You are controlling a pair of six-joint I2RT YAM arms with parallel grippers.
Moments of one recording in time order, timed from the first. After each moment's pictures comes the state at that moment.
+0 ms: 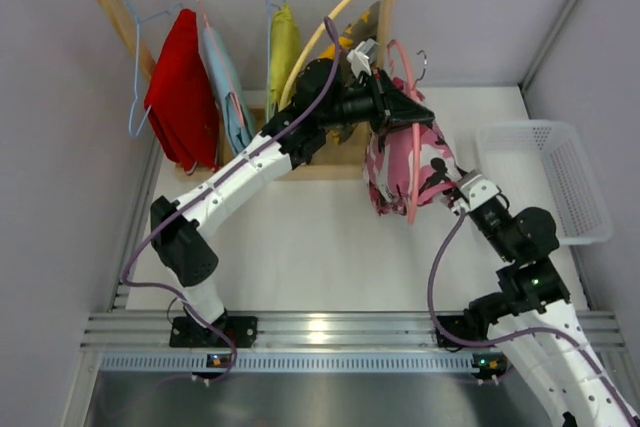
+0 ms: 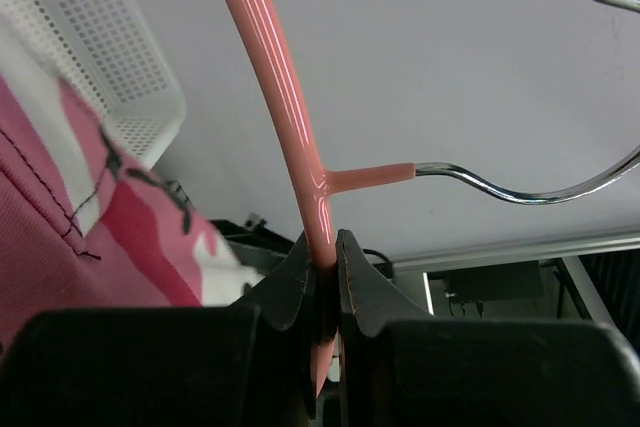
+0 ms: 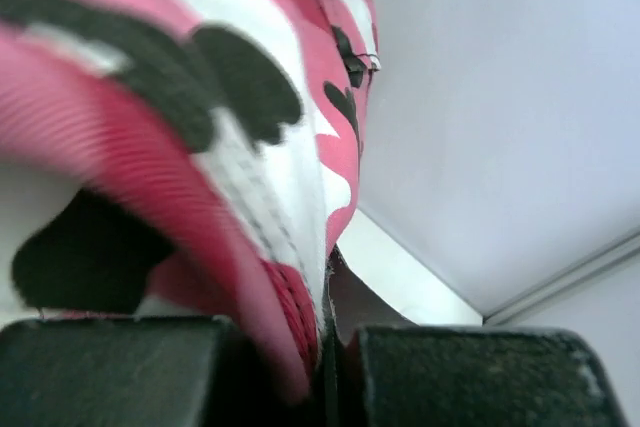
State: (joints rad) left arm -0.77 1.76 1.81 0.00 0.59 -1.30; right arm 0.33 0.41 0.50 0.04 -0.20 -0.56
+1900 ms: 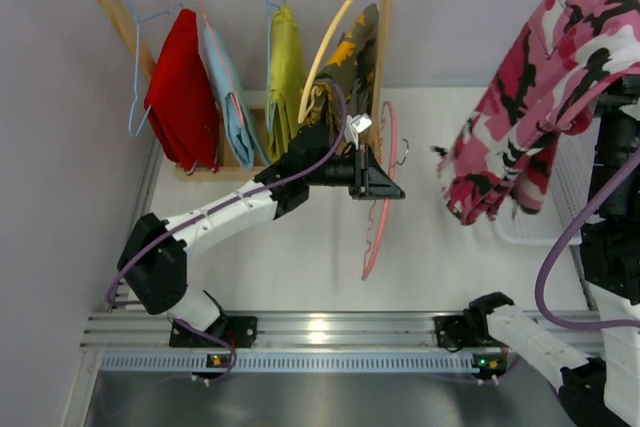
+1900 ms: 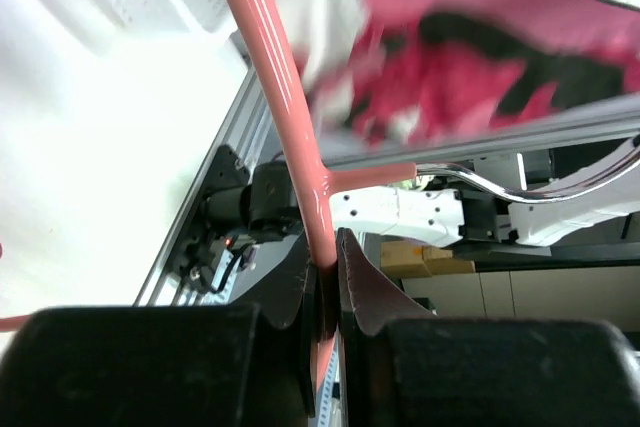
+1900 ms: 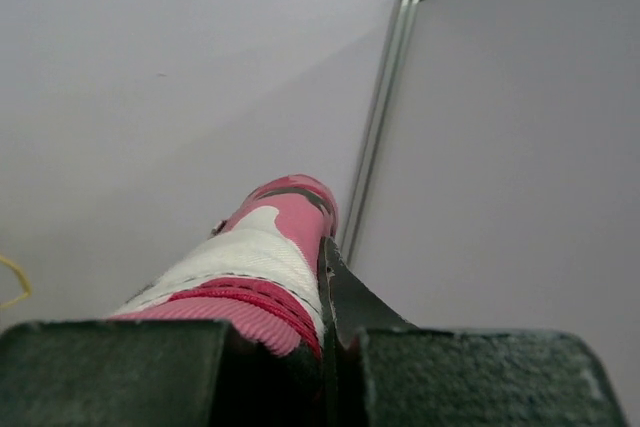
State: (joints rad) left arm -0.80 1.53 1.17 0.24 0.72 -1.08; right arm 0.33 0.83 1.57 -0.03 0.34 -0.54
